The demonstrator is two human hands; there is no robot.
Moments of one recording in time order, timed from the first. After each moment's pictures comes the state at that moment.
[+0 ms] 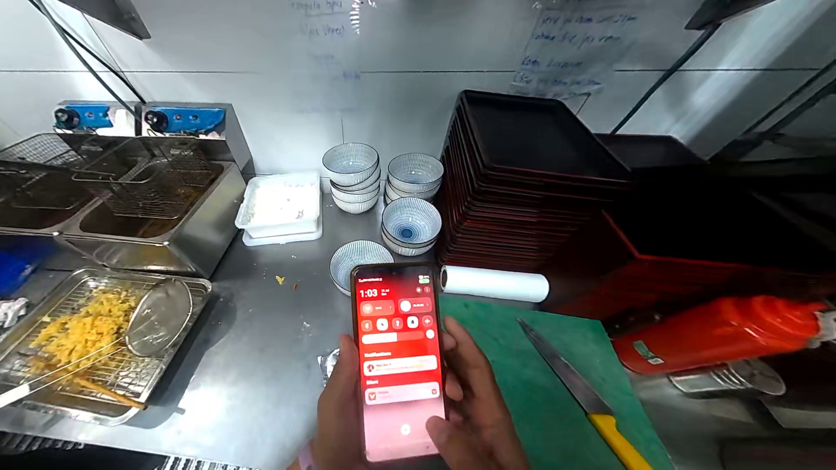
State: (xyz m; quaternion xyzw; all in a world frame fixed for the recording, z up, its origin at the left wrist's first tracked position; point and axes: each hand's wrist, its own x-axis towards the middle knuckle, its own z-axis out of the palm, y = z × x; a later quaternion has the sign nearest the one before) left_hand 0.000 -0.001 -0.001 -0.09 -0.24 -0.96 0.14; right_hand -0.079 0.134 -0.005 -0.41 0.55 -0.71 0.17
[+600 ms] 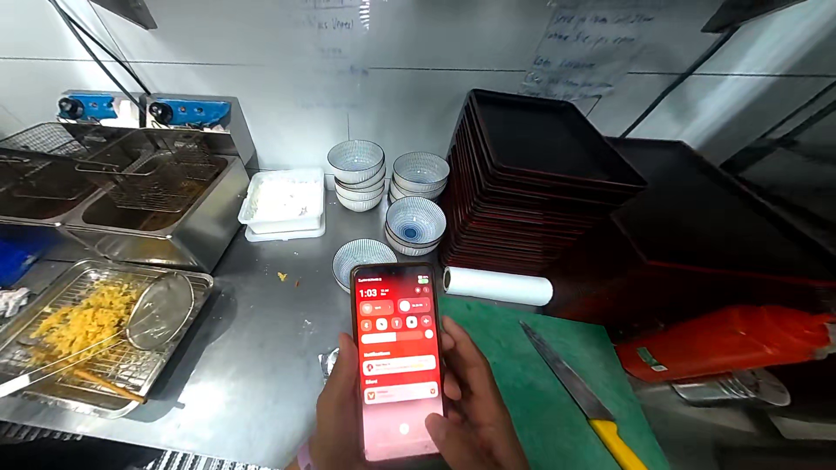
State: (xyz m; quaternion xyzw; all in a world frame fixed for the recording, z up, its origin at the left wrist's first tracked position) left_hand 0.001 -0.005 -0.006 -0.10 -0.22 -0.96 0.14; right_hand -0.080 0.129 -0.003 -0.42 0.56 -0.69 0.17
